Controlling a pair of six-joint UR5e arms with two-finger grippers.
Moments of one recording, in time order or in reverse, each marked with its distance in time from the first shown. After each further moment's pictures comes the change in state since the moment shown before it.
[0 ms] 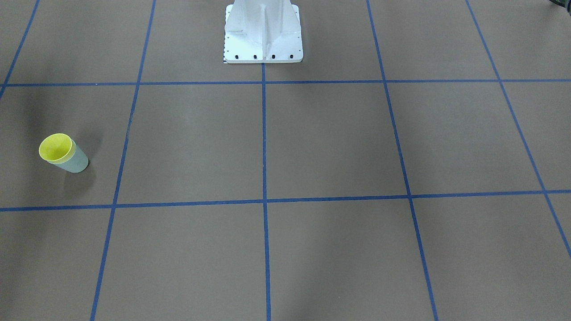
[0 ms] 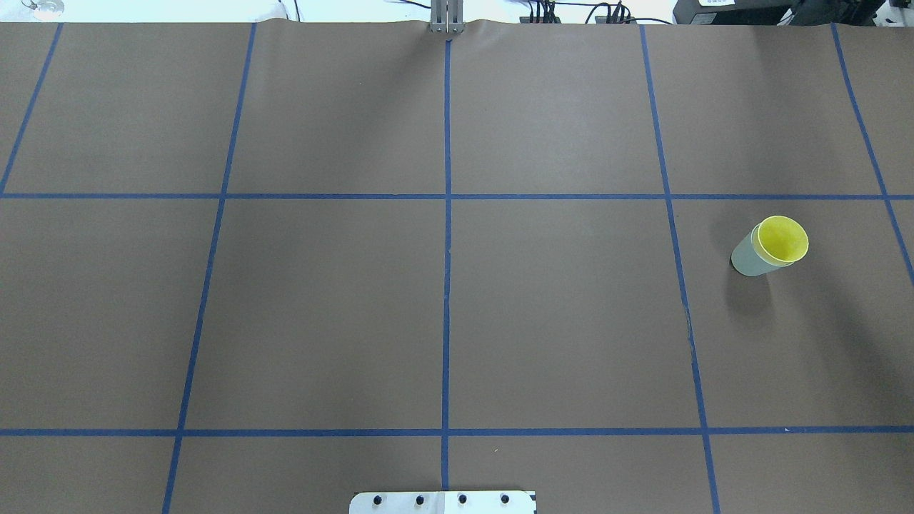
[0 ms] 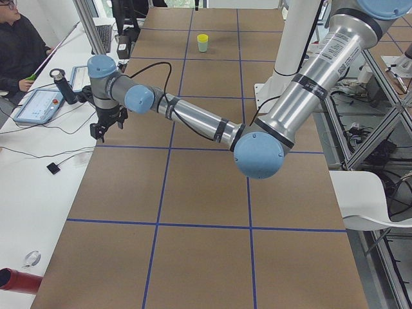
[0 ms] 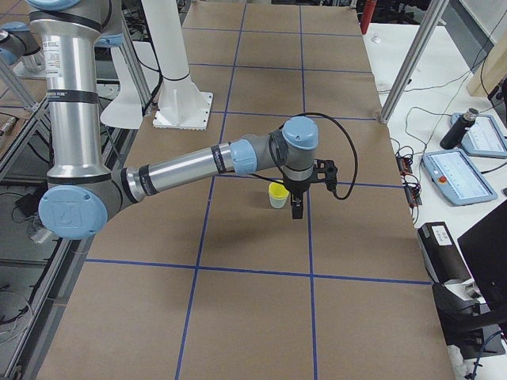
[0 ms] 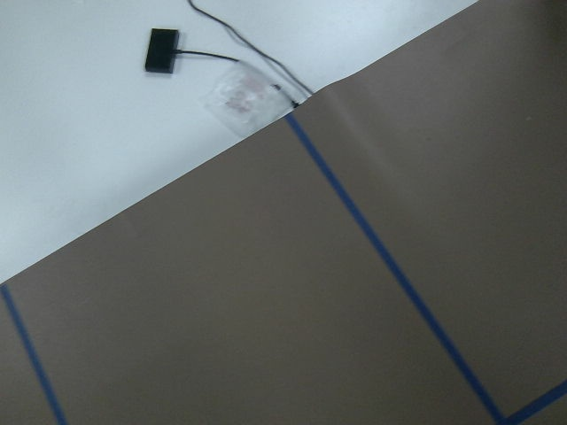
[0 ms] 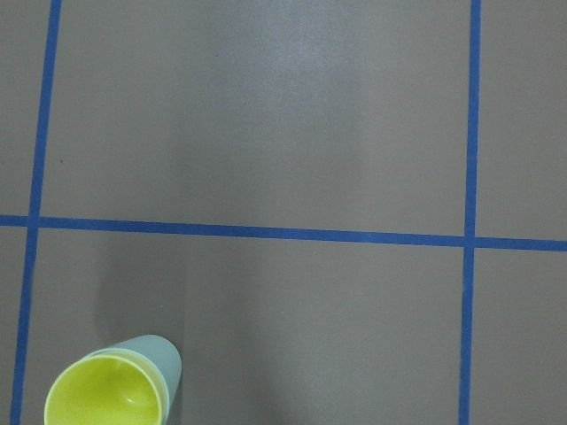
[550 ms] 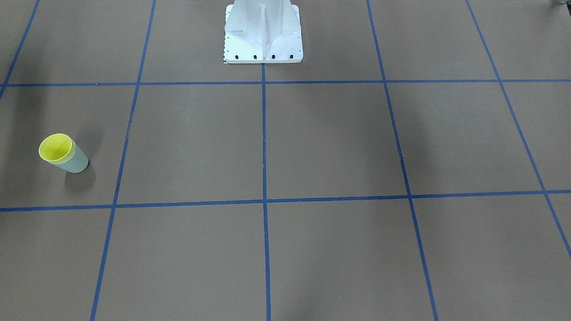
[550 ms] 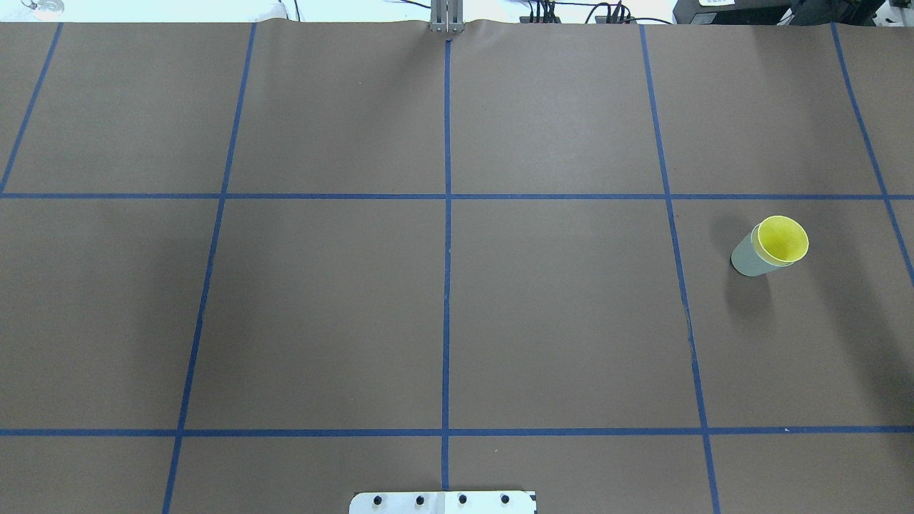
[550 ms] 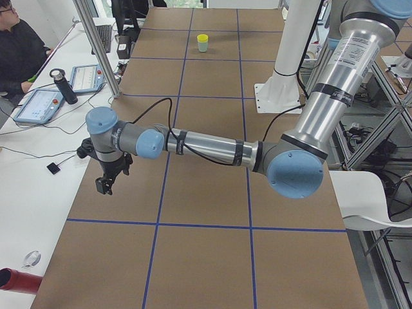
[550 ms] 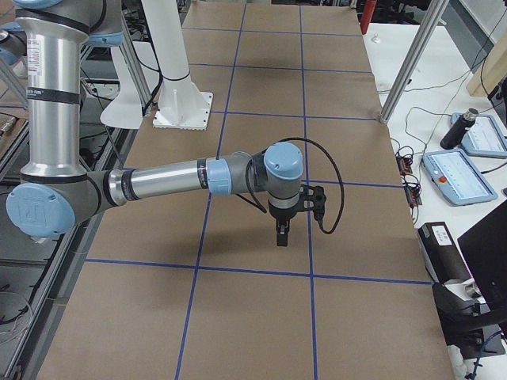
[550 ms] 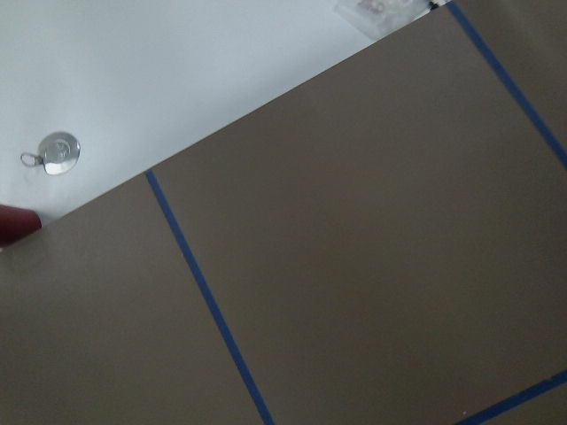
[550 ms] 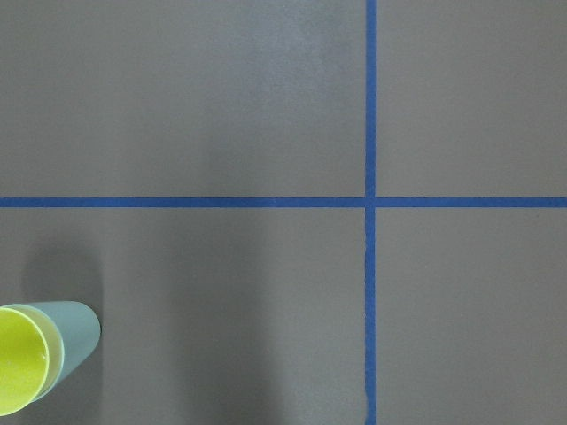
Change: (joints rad) left arm -0.072 0.199 0.011 -0.059 -0.005 -0.020; right arm 0.111 -0.100 -0.019 0.001 0.007 -0.071
